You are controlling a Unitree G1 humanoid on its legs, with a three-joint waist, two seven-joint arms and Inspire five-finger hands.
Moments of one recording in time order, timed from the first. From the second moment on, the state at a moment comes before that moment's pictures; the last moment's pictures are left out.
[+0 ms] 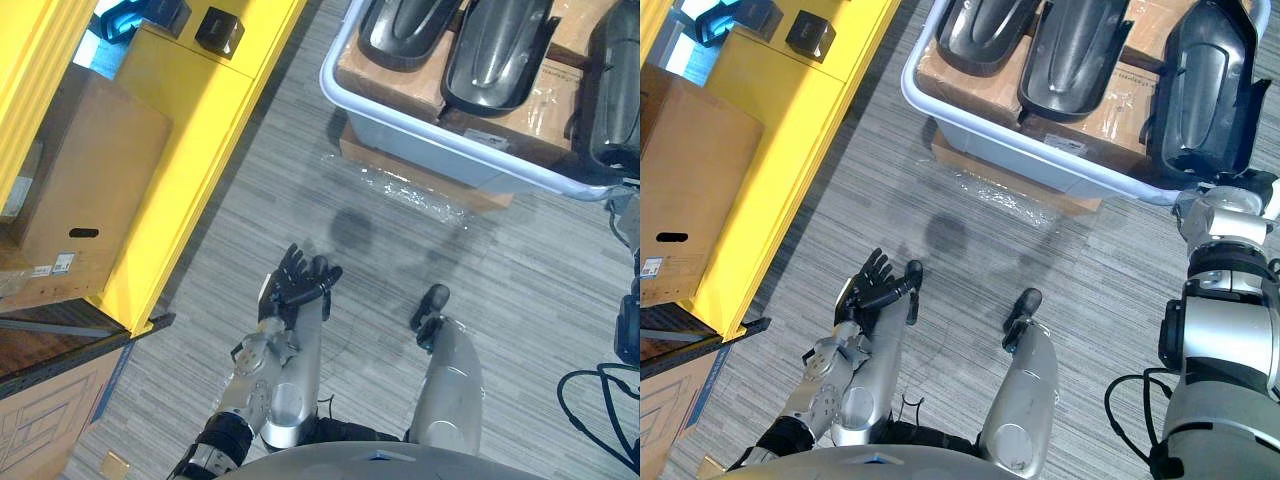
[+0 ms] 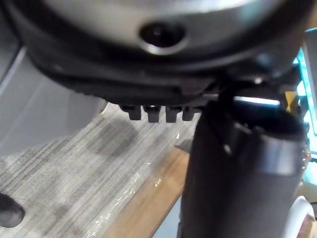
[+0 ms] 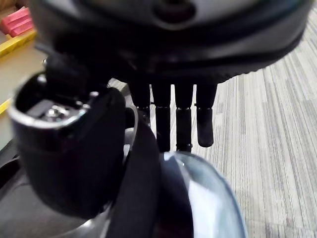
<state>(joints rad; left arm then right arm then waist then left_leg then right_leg) -0.03 0.08 -0.30 0.50 -0.59 -0.26 0.02 -0.94 -0.87 -0.06 1.10 0.32 0.38 -0.41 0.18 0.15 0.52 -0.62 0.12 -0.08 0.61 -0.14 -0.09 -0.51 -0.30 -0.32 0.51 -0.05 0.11</state>
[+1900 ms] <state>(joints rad) -0.11 0.17 -0.31 0.23 -1.45 0.20 -0.09 -0.70 -0.55 0.04 0.49 -0.23 0.03 -0.58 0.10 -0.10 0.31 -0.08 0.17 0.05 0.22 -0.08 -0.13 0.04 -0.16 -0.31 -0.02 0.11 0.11</state>
